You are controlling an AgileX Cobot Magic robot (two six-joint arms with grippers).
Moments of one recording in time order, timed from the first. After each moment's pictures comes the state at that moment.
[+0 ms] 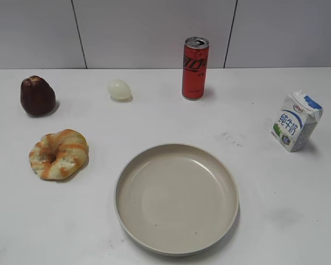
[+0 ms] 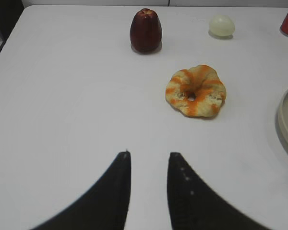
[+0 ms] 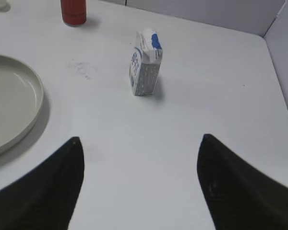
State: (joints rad) left arm -0.20 0.01 -0.49 -0.02 1.08 -0.08; right arm 0.04 0.01 -0.43 0.14 0.93 -0.21
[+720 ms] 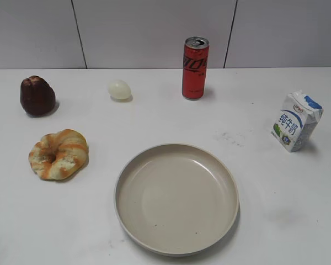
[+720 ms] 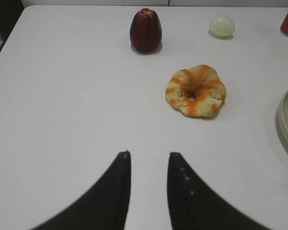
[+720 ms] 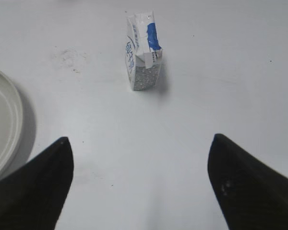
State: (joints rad) left arm -0.20 0.01 -0.49 -0.02 1.08 -0.08; right arm 0.04 0.85 -0.71 0.11 0.72 -0.14
